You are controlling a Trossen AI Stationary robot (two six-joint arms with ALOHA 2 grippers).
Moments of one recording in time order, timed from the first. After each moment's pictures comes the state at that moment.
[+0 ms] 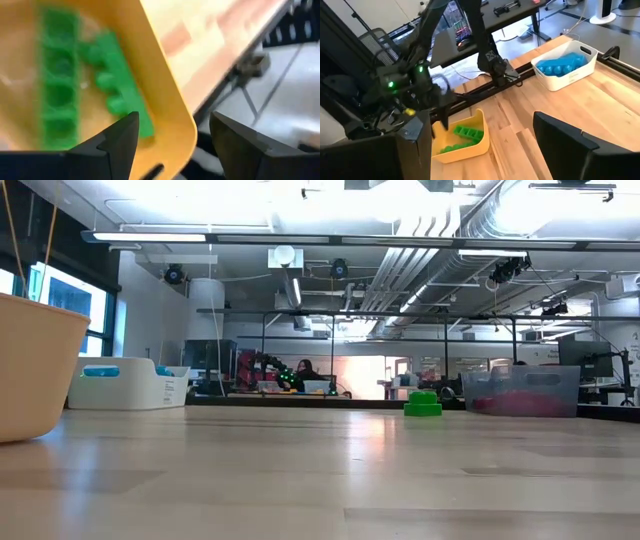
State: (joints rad) left arm -1.00 1.41 0.98 -0.65 -0.40 -1.84; right arm 0.31 1.32 1.42 -0.43 0.37 0.54
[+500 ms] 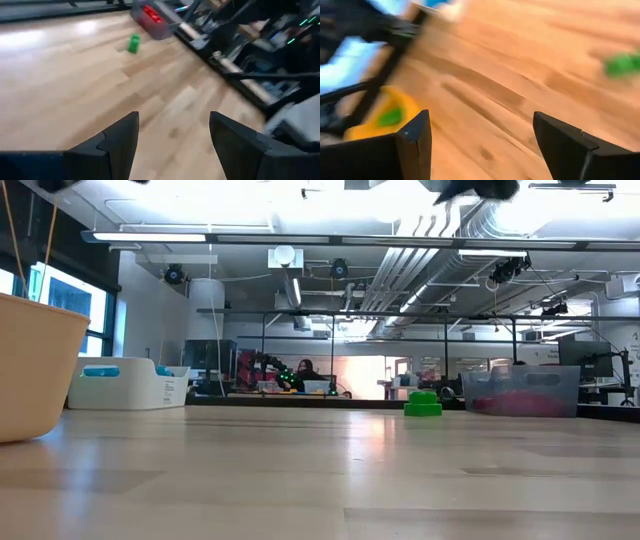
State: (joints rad) left arm -0.77 1.06 0.98 -0.80 -0.98 -1.32; right arm 0.25 1.39 1.40 -0.89 0.45 1.16
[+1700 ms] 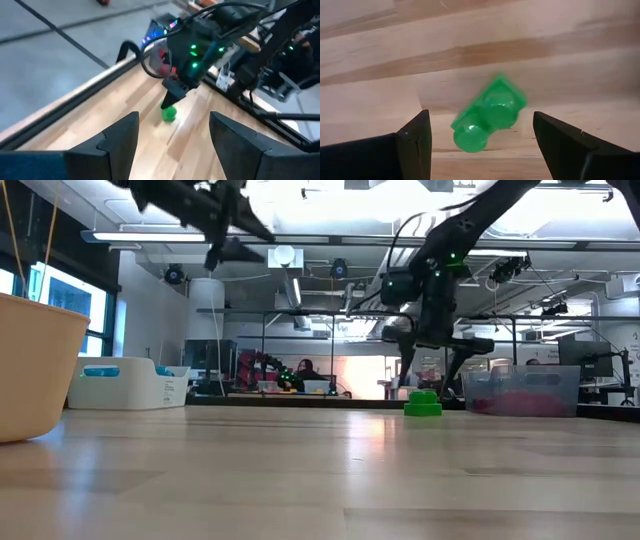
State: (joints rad) left arm 0.59 1.18 0.98 -0.20 0.23 -0.30; right arm -0.61 1.79 1.21 -0.83 -0.09 1.10
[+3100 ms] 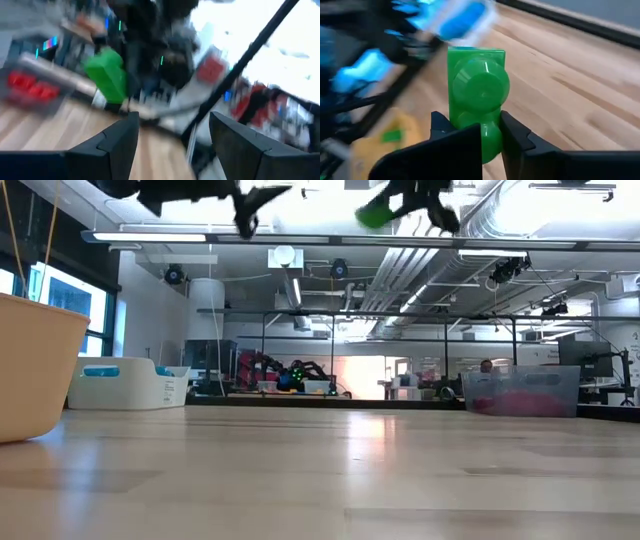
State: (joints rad) left arm 0.36 1.16 0.82 0.34 0.54 -0.52; right arm -0.15 1.37 1.39 -0.72 0.13 0.73
